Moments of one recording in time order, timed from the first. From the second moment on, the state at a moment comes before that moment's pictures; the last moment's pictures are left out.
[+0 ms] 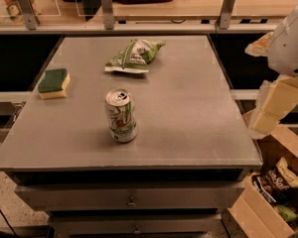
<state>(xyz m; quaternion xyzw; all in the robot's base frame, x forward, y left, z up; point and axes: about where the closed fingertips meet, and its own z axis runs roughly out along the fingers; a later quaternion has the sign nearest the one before) 0.443 -0.194 0.962 -0.62 0.76 0.00 0.19</state>
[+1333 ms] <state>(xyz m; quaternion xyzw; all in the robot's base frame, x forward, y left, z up) 0.466 0.001 0.918 -0.63 0.58 0.32 0.40</state>
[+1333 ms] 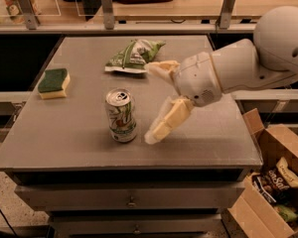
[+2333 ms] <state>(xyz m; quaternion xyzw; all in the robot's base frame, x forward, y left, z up) 0.466 0.105 0.904 -0.66 0.53 0.36 0.38</state>
